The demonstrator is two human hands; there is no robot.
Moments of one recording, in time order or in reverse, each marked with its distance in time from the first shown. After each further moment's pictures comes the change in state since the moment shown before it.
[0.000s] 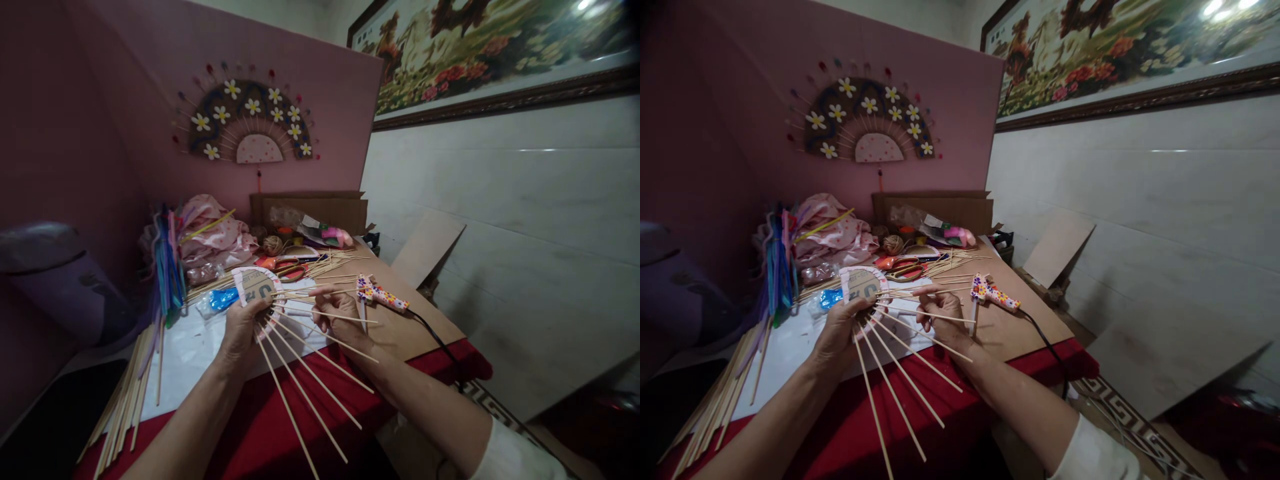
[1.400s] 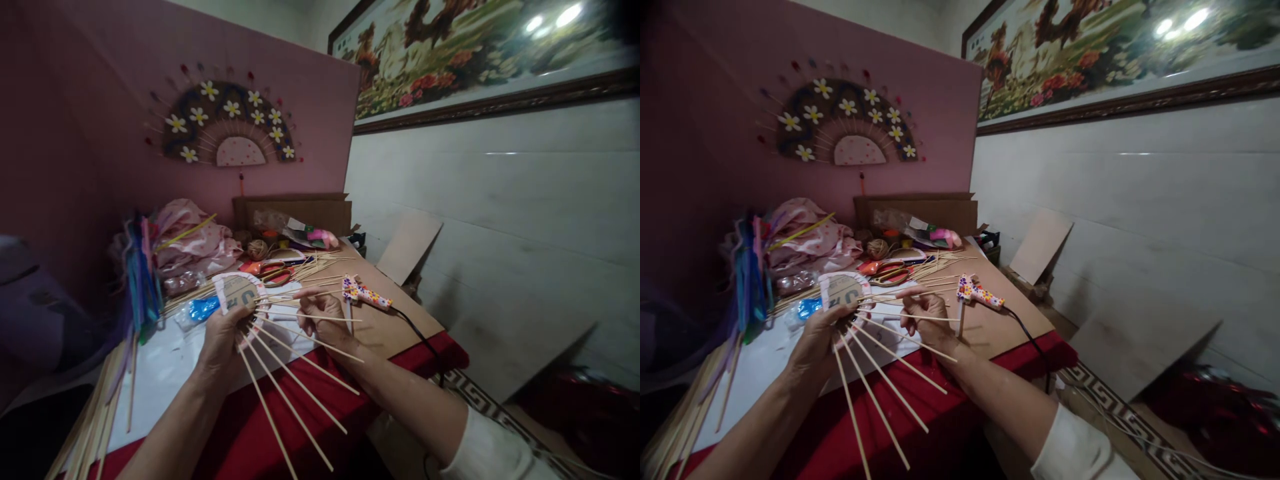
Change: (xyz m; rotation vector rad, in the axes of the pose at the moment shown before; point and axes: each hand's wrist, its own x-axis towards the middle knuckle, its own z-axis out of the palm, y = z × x) left_hand -0.001 0.005 0.004 -0.015 0.034 -0.044; right_hand 0.003 0.001 -0.001 0.007 -0.065 -0.089
